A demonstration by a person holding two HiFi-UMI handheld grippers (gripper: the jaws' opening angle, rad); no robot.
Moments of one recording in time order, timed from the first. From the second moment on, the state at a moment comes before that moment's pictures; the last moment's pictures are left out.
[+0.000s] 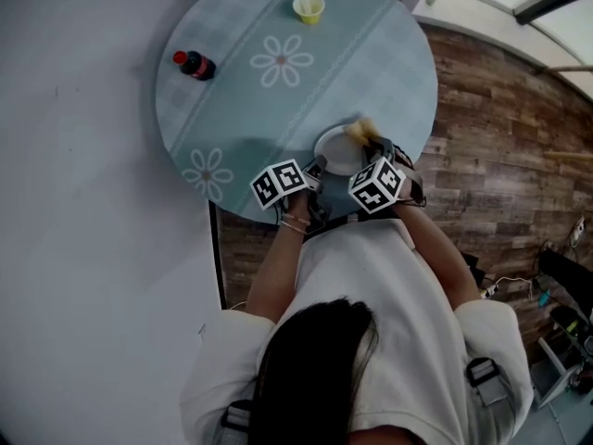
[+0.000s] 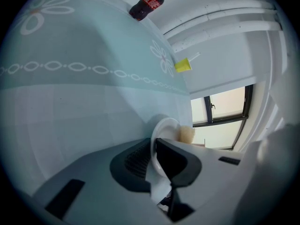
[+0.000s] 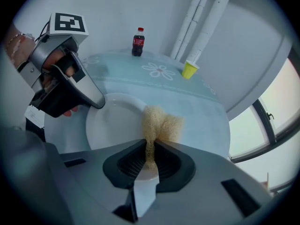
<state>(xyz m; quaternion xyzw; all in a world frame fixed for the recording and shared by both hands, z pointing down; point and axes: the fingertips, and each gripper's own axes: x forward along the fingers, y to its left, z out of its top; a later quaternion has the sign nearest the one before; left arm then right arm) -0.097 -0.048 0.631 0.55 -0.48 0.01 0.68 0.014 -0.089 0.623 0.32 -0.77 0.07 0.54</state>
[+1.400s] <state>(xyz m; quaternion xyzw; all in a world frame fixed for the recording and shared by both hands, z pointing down) -0.097 -0.048 0.632 0.56 -0.45 -0.02 0.70 -0.080 -0.038 0.617 0.07 -0.84 0.07 0.53</state>
